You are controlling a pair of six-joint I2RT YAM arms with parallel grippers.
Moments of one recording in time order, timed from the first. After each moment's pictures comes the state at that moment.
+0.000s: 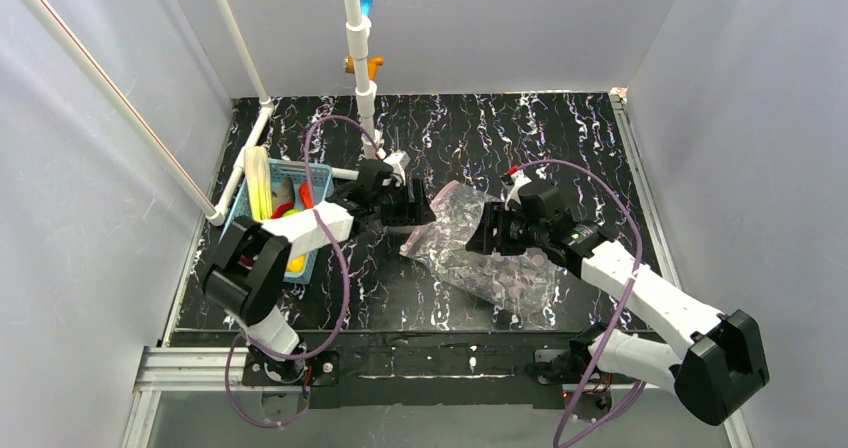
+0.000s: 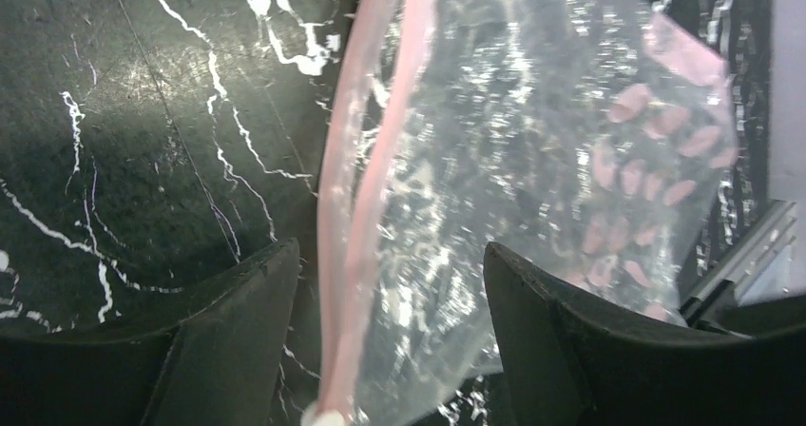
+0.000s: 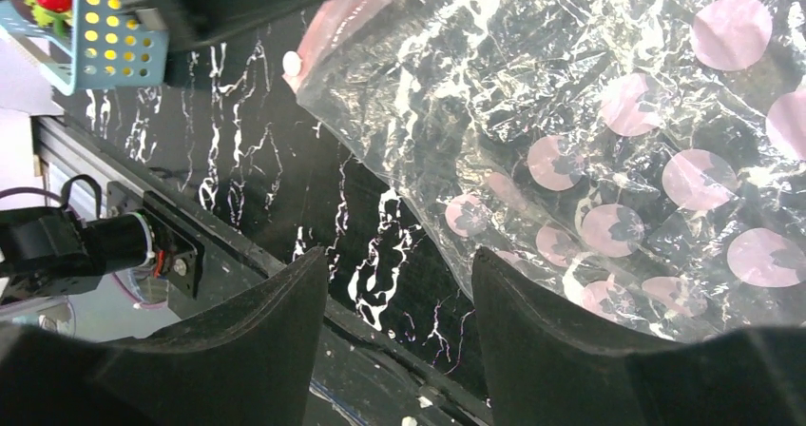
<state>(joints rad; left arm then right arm) -0.56 1.61 0.91 0.00 0.25 -0.53 0.61 1.09 0.75 -0.40 -0.25 0.57</state>
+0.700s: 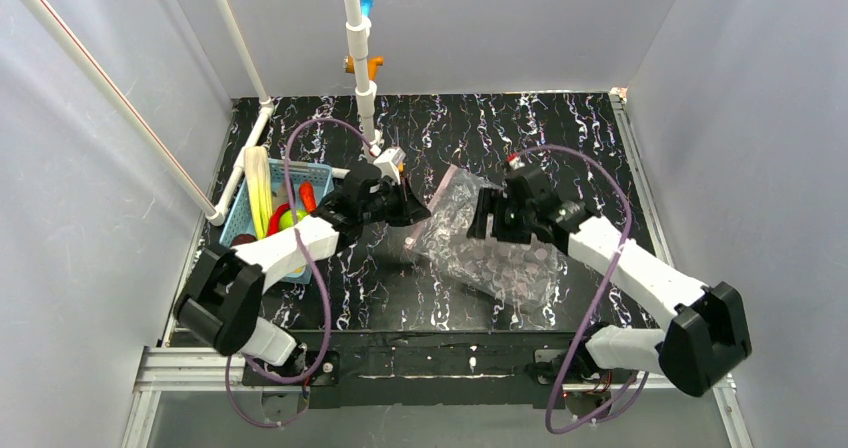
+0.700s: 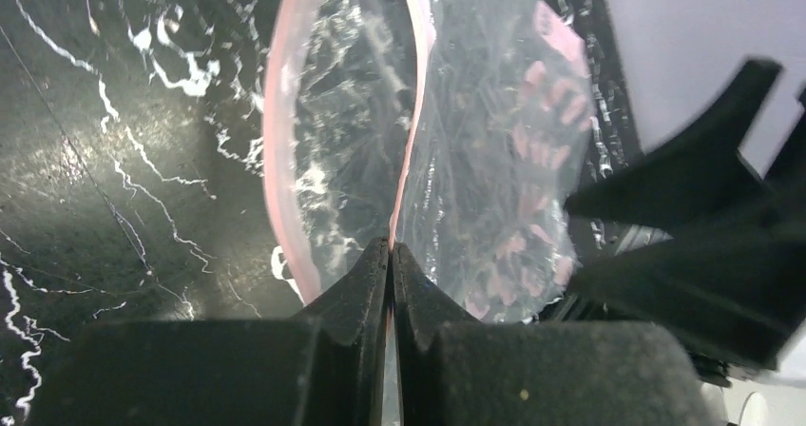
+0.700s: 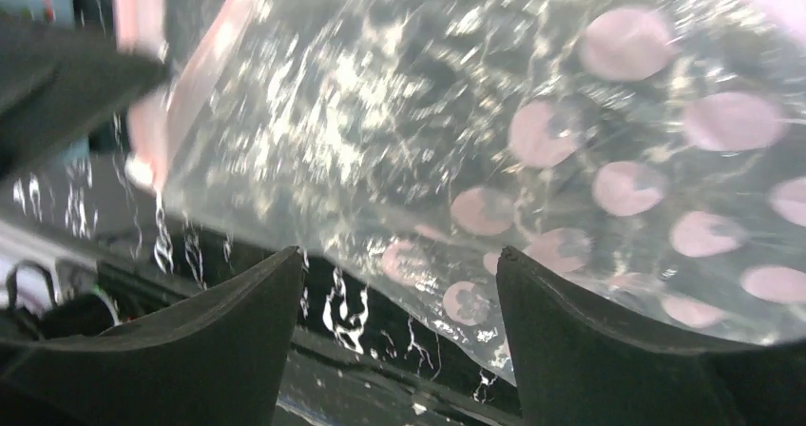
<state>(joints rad) -0.58 1.50 0.82 0.15 0.34 -0.60 0.61 1.17 0.84 -0.50 -0.14 0.61</state>
